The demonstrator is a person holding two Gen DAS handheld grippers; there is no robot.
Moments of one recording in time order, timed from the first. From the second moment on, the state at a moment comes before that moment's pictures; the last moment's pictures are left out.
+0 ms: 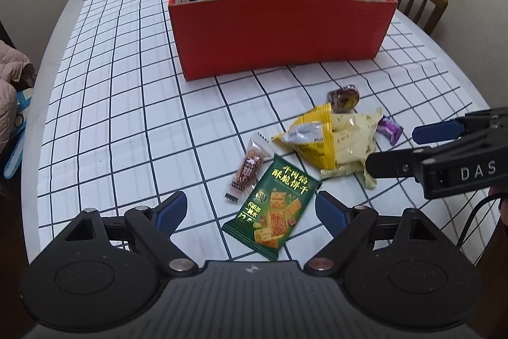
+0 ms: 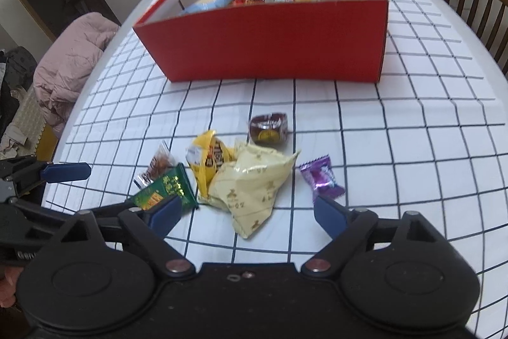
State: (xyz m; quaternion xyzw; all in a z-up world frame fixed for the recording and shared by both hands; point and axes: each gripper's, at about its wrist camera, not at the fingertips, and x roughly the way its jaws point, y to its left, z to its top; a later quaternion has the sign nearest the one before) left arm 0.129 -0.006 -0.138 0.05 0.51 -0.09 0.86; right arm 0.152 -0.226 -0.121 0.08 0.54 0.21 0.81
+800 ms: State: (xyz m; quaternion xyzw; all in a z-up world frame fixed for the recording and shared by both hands) left arm 0.138 -0.025 -0.181 0.07 0.53 -0.11 0.84; right arm 0.176 -0.203 -0.149 0.04 0.57 0.20 0.80
